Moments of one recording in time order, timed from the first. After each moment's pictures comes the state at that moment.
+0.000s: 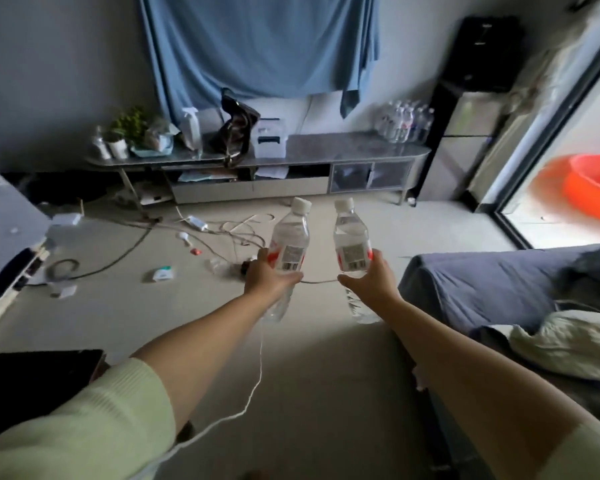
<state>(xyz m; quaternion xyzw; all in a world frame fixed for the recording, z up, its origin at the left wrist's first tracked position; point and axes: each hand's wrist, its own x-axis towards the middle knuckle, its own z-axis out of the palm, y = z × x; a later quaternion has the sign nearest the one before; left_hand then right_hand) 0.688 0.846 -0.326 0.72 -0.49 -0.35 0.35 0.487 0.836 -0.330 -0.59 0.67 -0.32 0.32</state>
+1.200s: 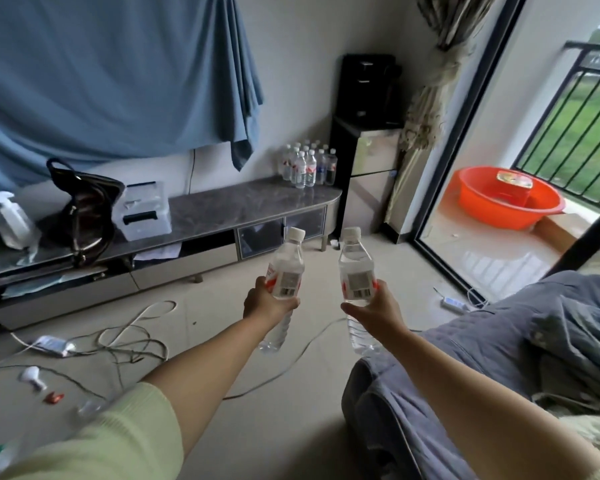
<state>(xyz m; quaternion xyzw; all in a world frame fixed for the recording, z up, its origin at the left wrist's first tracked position) 0.471 0.394 -0.343 0.65 -0.58 -0.42 0.24 0.273 0.469 -0.336 -0.45 0.77 -0.37 0.26</state>
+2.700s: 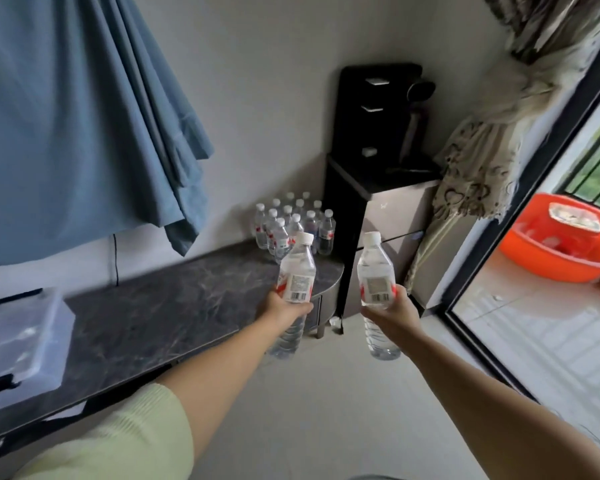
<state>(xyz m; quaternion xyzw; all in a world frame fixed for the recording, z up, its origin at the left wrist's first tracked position) 0.185 -0.248 -0.358 0.64 -0.54 -0.51 0.22 -0.016 -0.162 -0.350 -0.38 0.79 -0.39 0.28</state>
